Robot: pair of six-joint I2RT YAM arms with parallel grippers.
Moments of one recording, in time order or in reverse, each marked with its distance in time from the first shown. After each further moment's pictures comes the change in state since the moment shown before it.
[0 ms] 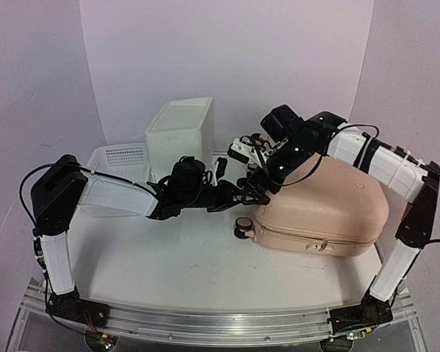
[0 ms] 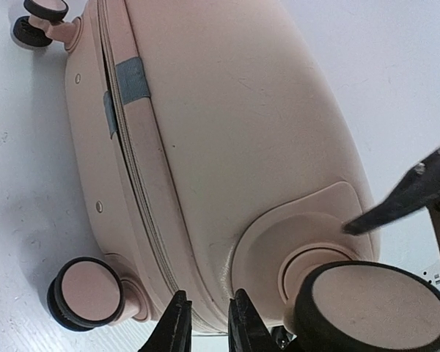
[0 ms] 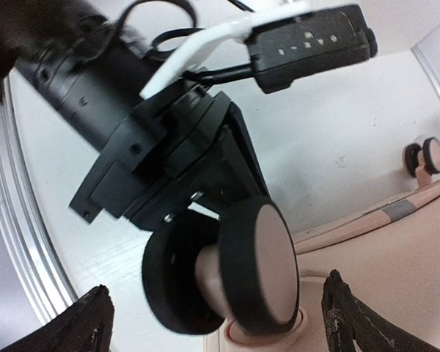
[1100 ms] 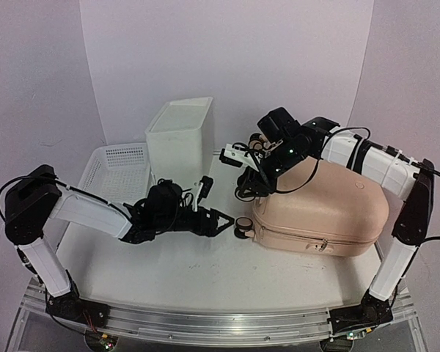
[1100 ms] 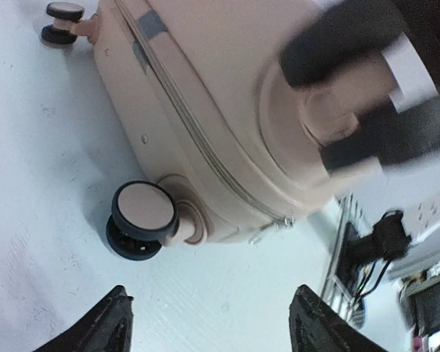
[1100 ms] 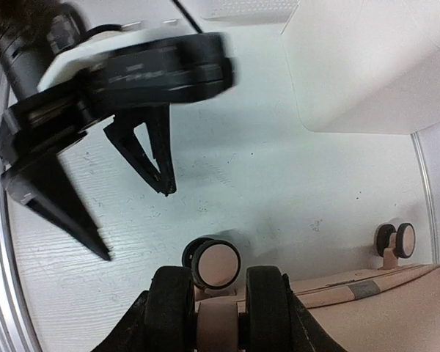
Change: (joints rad) left arm -0.029 -0.201 -0.338 0.079 -0.059 0.270; right arm -0.019 0.011 -0.051 0.139 -0.040 -0.330
